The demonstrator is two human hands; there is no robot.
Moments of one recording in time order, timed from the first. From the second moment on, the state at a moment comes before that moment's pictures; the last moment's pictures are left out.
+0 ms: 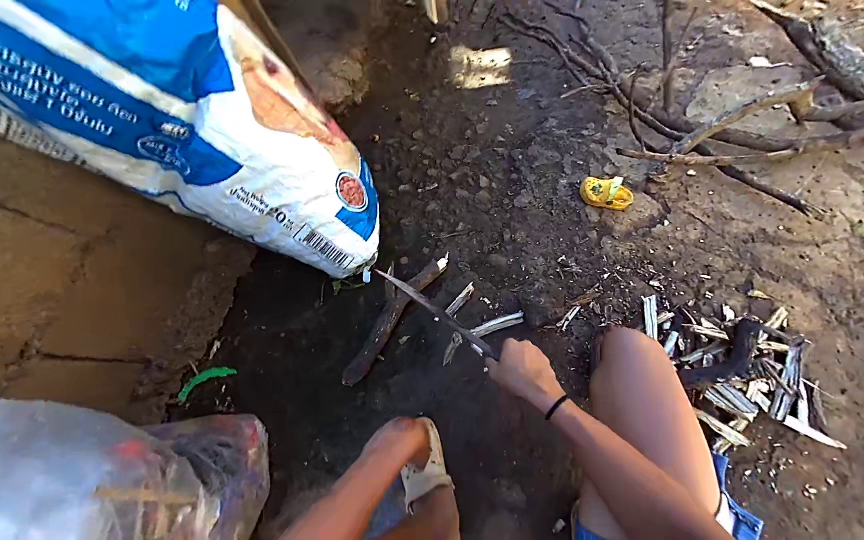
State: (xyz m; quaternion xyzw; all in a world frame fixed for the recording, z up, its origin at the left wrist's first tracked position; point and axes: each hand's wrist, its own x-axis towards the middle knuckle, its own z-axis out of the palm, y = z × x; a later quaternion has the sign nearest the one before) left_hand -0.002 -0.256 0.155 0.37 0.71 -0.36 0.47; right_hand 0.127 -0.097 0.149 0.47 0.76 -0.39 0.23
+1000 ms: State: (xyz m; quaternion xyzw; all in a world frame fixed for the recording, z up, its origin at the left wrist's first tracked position) left_hand 0.014 -0.098 -0.026 0.53 0.83 -0.08 0.17; right_hand 0.336 -0.037 0.223 0.65 0.38 -0.60 -0.28
